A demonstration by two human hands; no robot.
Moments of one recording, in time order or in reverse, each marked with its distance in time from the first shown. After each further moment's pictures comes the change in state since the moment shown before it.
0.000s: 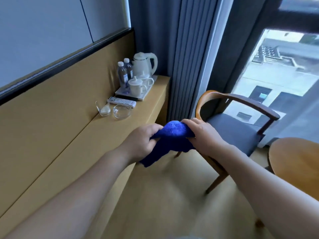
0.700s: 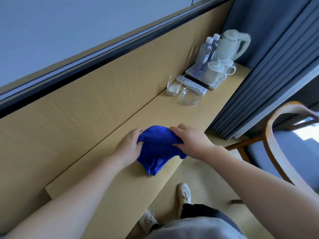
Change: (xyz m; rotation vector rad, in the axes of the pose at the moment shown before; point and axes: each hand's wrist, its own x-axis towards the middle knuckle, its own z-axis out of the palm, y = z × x) left_hand -0.154 -0.219 -0.086 0.057 0.300 -0.698; right_hand 0.140 -0.210 0.143 -0.055 -0.419 -0.411
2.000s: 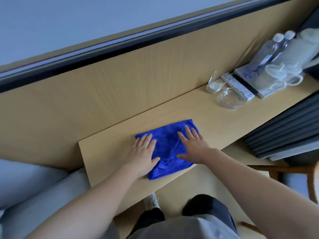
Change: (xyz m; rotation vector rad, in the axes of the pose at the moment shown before) left_hand -0.068 -0.026 0.053 0.550 -0.092 -0.262; right_hand 0.046 -0.004 0.076 -0.329 -0.400 -0.146
